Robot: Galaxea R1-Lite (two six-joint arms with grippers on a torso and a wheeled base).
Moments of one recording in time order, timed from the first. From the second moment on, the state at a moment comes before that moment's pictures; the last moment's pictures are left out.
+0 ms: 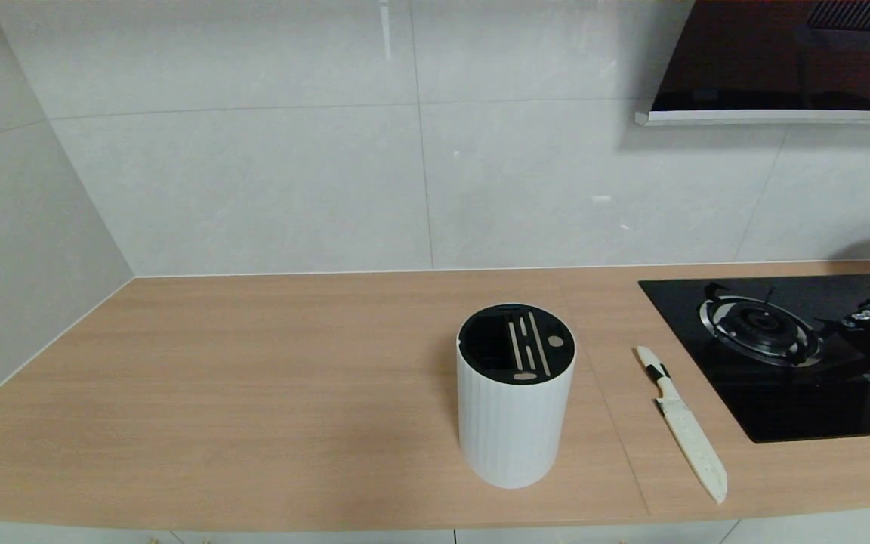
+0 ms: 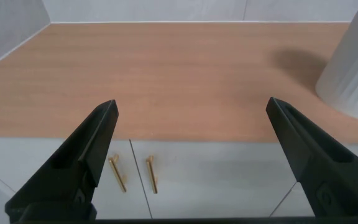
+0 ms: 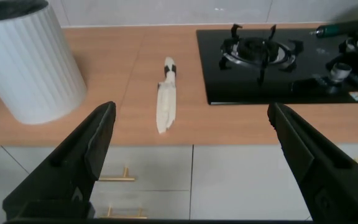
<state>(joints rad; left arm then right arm) 0.00 0.00 0.00 0.00 0.04 -0.01 0.00 0.00 0.00 0.00 0.01 0.00</state>
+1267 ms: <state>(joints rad) 0.00 0.00 0.00 0.00 0.04 -0.01 0.05 0.29 -0.21 -0.01 0.07 0.01</state>
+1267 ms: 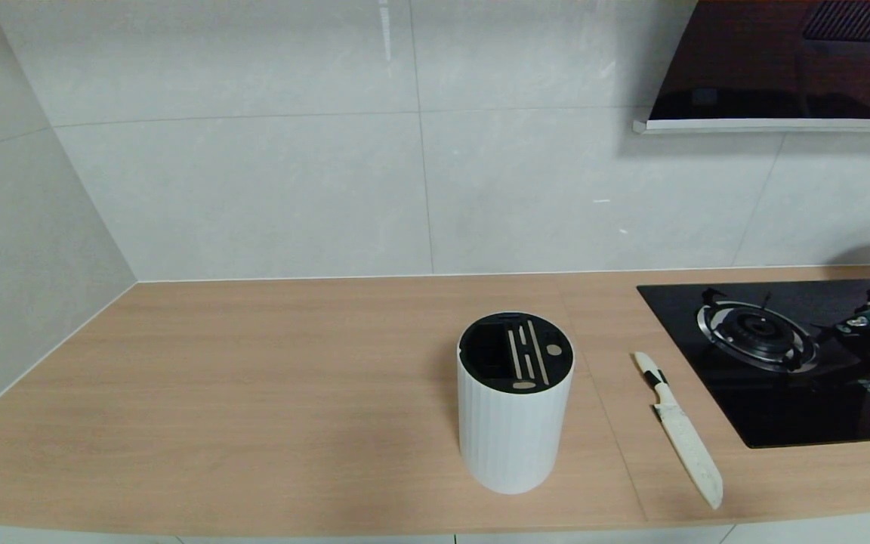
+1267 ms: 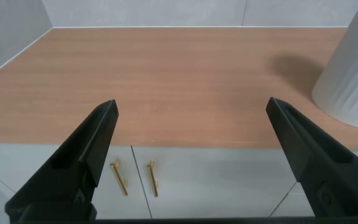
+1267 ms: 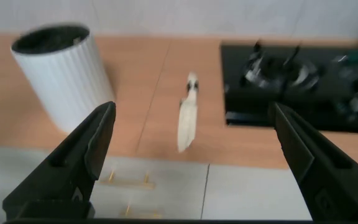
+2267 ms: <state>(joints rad) 0.00 0.00 0.00 0.00 0.04 -0.01 0.15 1.62 -0.57 -0.53 0.06 0.00</state>
